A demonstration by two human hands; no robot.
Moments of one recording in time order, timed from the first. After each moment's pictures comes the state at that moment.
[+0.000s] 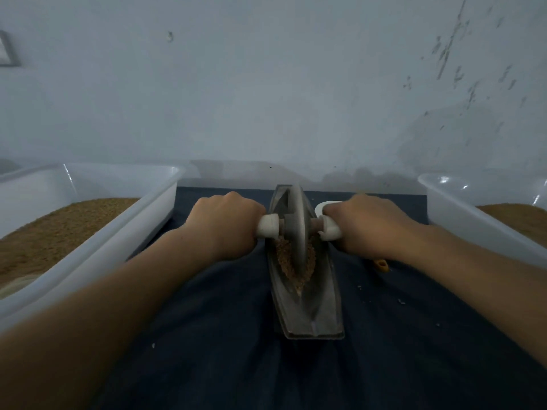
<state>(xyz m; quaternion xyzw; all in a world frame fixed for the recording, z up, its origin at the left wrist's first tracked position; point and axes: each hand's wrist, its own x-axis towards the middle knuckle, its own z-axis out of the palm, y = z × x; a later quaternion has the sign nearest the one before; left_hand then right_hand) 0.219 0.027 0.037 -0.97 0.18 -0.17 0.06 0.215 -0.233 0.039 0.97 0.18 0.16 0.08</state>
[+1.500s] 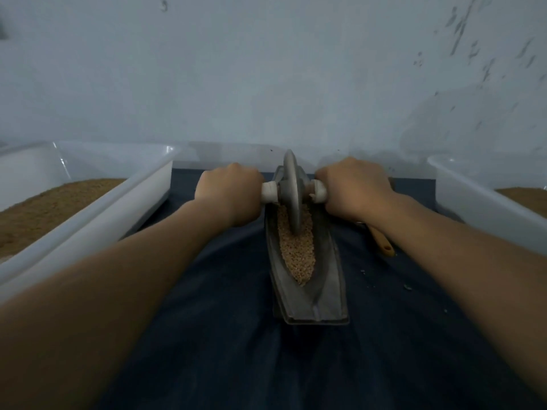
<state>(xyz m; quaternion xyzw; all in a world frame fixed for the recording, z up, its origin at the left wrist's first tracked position) 0.250 0.007 0.035 -0.98 0.12 -0.18 0.05 0.245 -0.202 0.050 0.97 0.12 0.17 0.09</state>
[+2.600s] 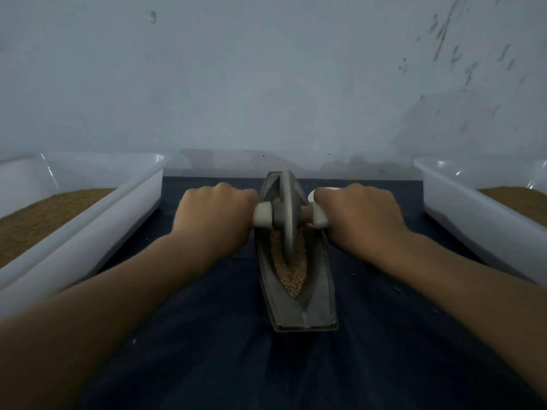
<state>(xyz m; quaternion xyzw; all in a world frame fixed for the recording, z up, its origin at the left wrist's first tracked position) 0.211 0.018 0.022 -0.92 0.17 -0.34 0.12 0.202 -0.222 0.015 0.92 0.14 0.35 0.11</state>
